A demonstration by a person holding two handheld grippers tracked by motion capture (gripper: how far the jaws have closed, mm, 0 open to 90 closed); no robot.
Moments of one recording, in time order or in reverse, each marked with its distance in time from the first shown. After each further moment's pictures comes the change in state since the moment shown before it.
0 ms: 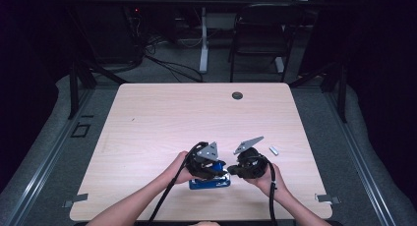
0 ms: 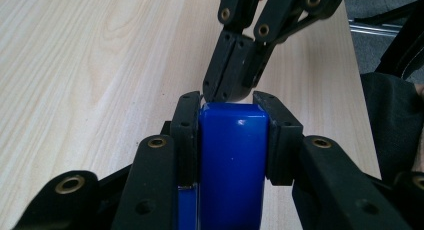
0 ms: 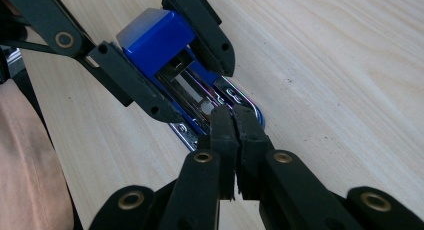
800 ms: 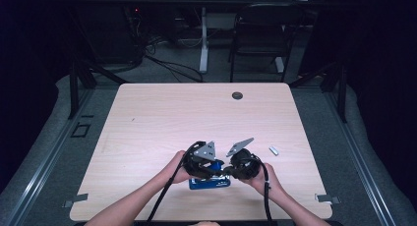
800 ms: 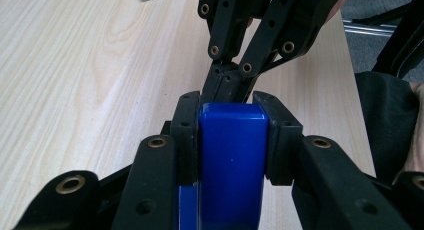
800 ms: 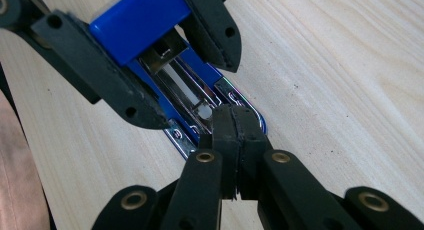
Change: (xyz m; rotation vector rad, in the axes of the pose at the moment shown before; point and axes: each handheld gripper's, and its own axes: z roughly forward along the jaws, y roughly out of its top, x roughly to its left) left arm -0.001 -0.001 -0.008 -0.018 0.003 0.010; right arm 0.006 0.007 0.016 0.043 -0.034 -0.073
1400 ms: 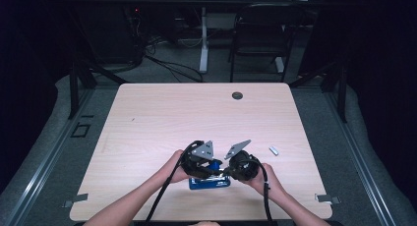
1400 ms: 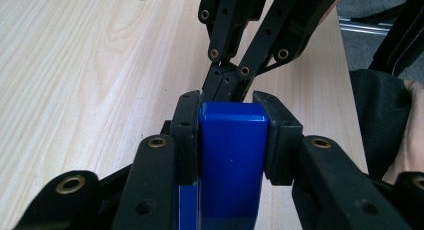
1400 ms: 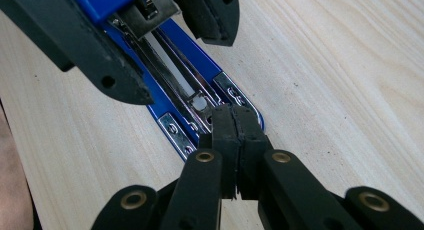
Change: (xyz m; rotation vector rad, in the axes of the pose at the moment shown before) left arm 0.000 0.001 -0.007 0.017 -0.004 -0.003; right arm 0.003 0.000 0.004 0.014 -0.024 -0.053
